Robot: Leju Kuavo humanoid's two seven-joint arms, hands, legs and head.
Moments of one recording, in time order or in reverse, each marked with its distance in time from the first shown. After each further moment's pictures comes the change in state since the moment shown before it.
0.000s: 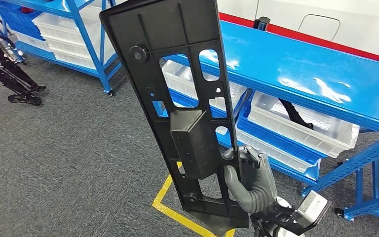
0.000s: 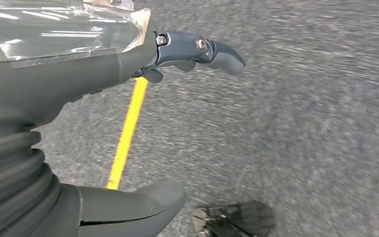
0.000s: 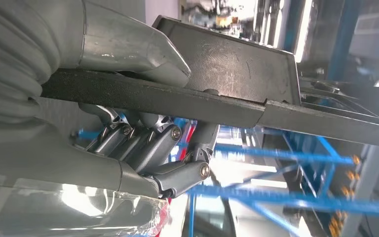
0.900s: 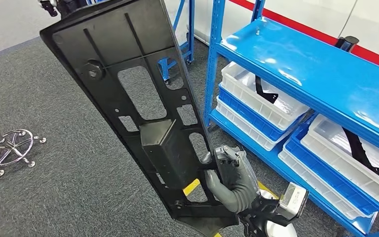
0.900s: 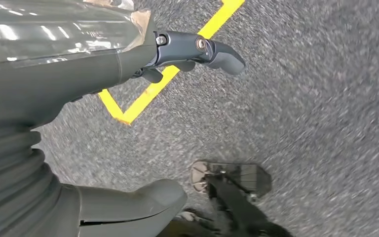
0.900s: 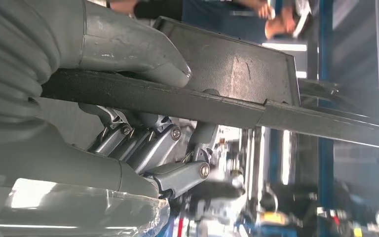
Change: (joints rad) left arm 0.023 -0.073 0.086 0.002 0.147 -0.047 -0.022; right arm -0.092 0.016 0.080 0.077 -0.041 0.119 0.010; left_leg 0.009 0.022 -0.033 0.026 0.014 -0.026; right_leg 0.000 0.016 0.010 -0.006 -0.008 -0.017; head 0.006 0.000
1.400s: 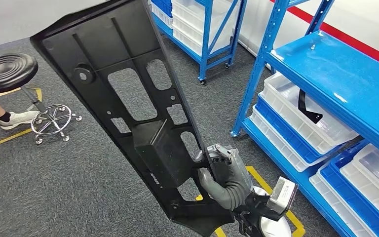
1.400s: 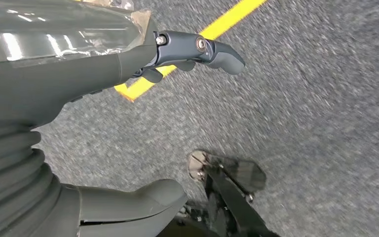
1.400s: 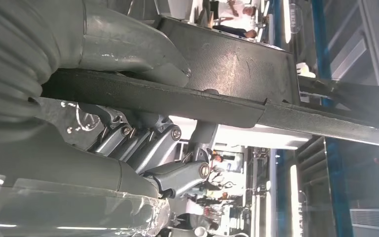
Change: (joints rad) left arm 0.012 -0.010 0.026 -0.014 -0.025 -0.072 -0.032; right arm -0.036 0.009 0.026 0.050 -0.005 -0.015 0.007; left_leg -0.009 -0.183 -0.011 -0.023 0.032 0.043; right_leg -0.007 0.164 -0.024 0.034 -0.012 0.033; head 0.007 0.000
